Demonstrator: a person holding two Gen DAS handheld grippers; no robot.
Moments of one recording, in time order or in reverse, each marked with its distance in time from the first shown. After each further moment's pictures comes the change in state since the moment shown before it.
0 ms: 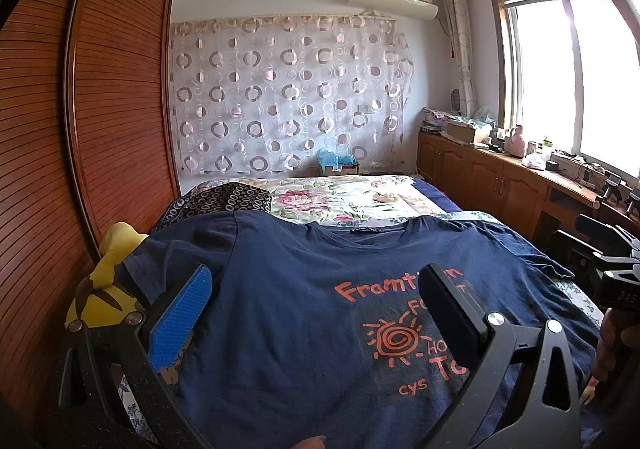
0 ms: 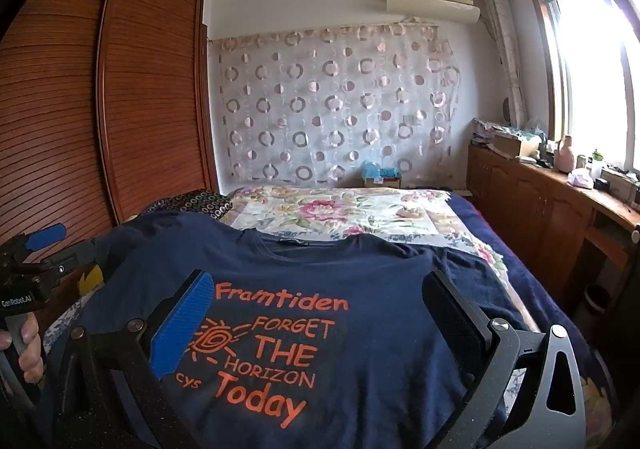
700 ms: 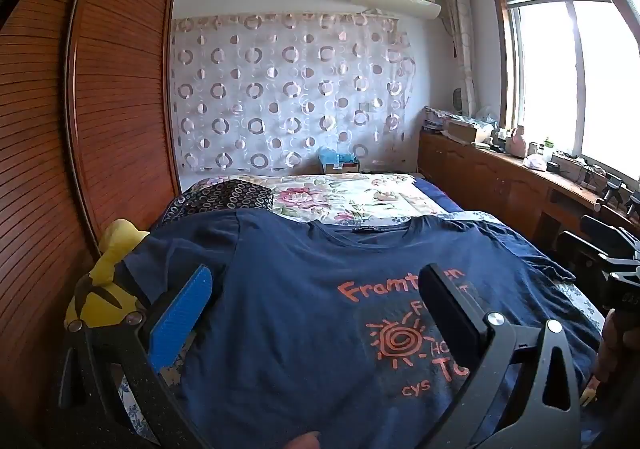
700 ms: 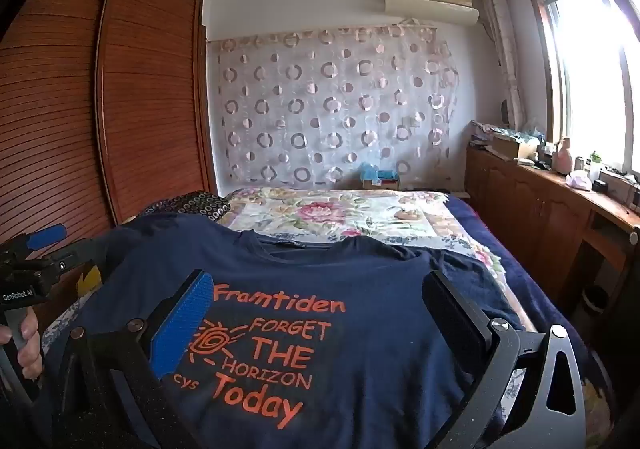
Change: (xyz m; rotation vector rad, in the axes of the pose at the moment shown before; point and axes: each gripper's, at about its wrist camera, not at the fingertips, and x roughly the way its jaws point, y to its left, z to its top) left arm 0.003 0.000 0.002 -0.011 0.000 -0.003; right arm 0.001 -0.004 0.000 -0.002 -0.012 0.002
